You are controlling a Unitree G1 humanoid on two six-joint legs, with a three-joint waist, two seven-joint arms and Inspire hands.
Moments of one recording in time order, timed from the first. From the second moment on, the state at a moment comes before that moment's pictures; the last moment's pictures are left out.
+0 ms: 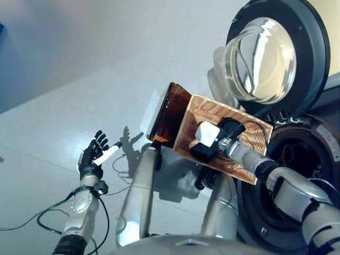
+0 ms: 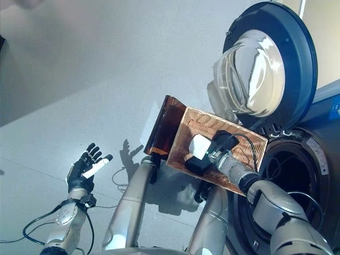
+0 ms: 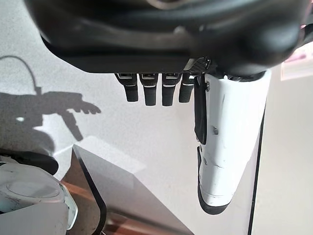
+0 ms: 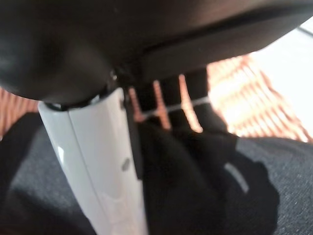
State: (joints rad) left arm 0.13 0.35 -0.09 0.38 -0.56 -0.31 0.11; right arm -0.72 -0.60 1.08 0.98 -1.35 -0.02 -0.41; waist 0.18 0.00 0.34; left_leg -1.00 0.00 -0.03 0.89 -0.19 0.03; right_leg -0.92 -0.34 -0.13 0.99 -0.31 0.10
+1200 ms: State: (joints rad) left arm 0.15 0.27 0.04 0.38 -0.52 -0.31 0.21; right arm -0.15 -0.23 0.06 0.62 0.23 -0.30 -0.46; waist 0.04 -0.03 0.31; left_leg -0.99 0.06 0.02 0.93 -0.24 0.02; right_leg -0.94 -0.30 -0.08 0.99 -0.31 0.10
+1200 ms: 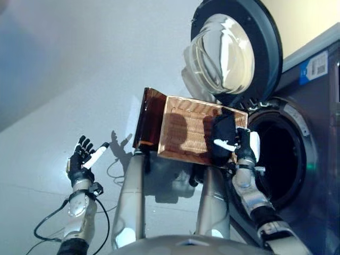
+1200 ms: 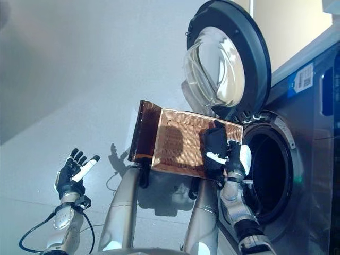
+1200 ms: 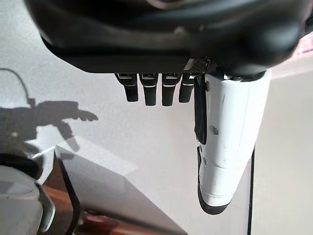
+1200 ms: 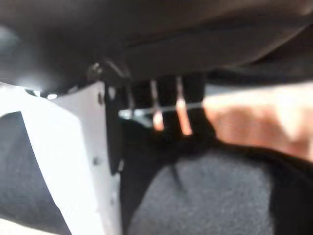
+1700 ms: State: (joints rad) left arm 0.15 0.24 0.01 0.38 -0.62 -0.30 0.20; right arm -0.32 0.00 -0.17 0.74 1.42 -0.49 -0.12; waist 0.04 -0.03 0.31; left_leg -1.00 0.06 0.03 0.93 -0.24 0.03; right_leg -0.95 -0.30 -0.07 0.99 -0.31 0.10
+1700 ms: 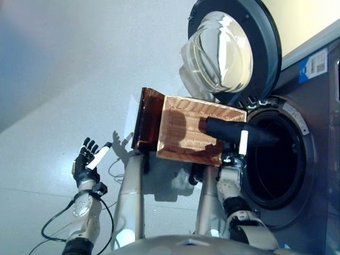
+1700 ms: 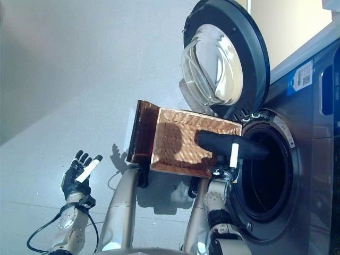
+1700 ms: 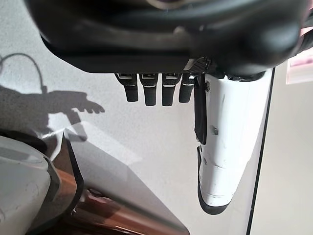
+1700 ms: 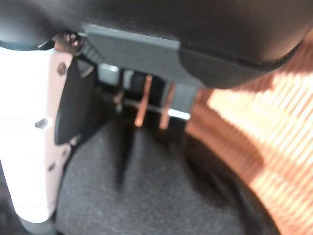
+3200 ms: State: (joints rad) left arm 0.17 0.30 -0.03 0.38 -0.63 -0.28 0.18; right arm -0.53 -0.36 -0.68 1.08 1.64 -0.68 -0.38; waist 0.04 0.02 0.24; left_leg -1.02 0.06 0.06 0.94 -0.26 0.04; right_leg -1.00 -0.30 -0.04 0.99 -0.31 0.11
